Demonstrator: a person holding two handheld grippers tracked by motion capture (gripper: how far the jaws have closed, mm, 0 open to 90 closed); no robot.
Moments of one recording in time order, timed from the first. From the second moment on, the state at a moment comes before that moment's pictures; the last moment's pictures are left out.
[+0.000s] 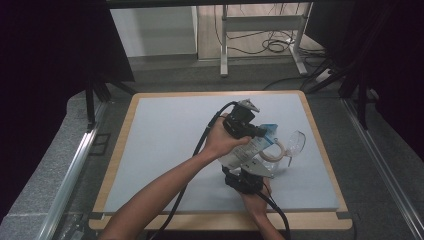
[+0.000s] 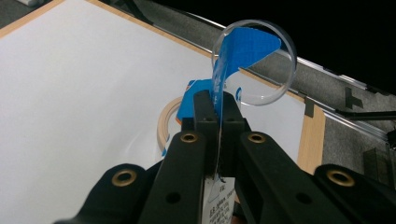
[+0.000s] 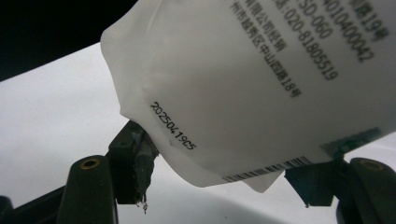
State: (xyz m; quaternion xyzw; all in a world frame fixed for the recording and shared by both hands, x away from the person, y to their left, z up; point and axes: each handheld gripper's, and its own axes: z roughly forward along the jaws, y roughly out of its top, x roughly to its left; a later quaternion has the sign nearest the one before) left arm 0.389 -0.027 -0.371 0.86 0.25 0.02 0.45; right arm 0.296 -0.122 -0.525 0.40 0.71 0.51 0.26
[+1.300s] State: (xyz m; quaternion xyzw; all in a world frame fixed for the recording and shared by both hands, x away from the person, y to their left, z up) left arm 0.399 -0.044 -0.376 0.88 0.25 0.03 0.41; right arm 0.300 -0.124 -0.516 0.41 0.71 0.54 0.18
